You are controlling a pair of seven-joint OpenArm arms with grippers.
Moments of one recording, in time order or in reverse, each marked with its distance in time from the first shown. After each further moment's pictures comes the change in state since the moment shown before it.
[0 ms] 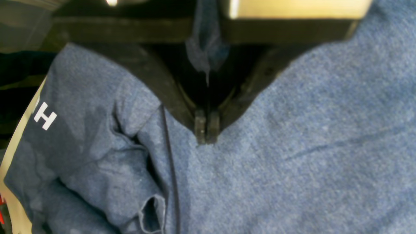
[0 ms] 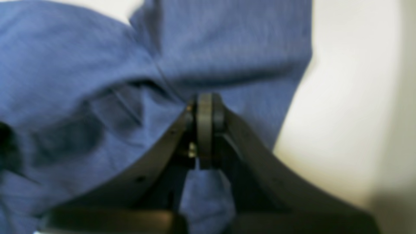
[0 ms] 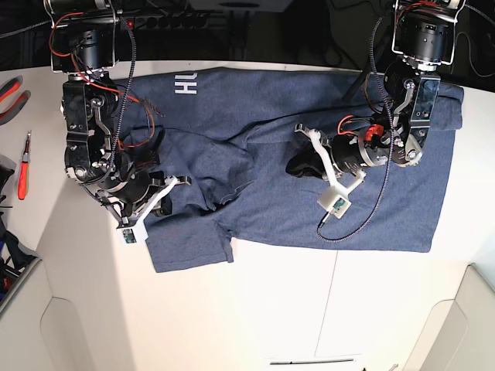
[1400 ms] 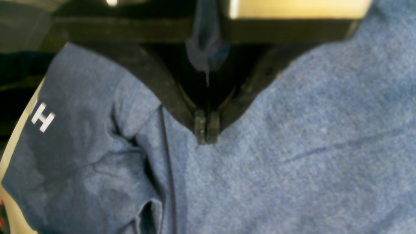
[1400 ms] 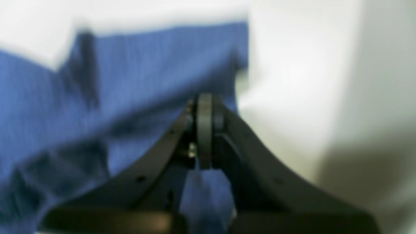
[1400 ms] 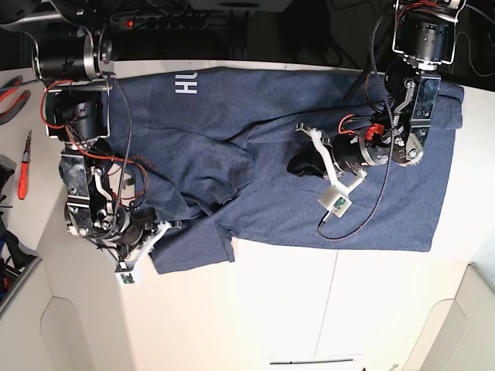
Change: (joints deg) left arm 0.1 -0.3 0.0 0.0 0.4 0.0 0.0; right arm 15.1 0.2 0.2 -13.9 -5.8 -1.7 -4.0
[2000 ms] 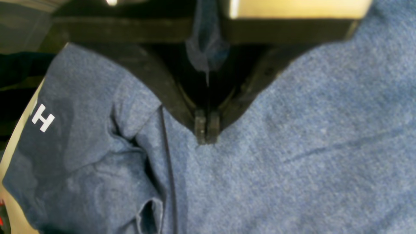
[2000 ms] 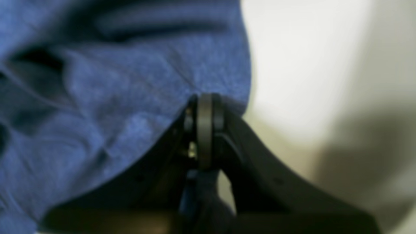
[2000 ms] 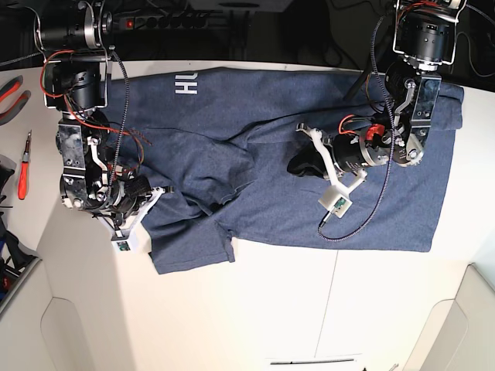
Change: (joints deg) left arm 0.0 0.0 0.0 0.0 -0.3 0.0 0.0; right arm -5.5 0.8 0.8 0.0 0.4 0.3 -3.2
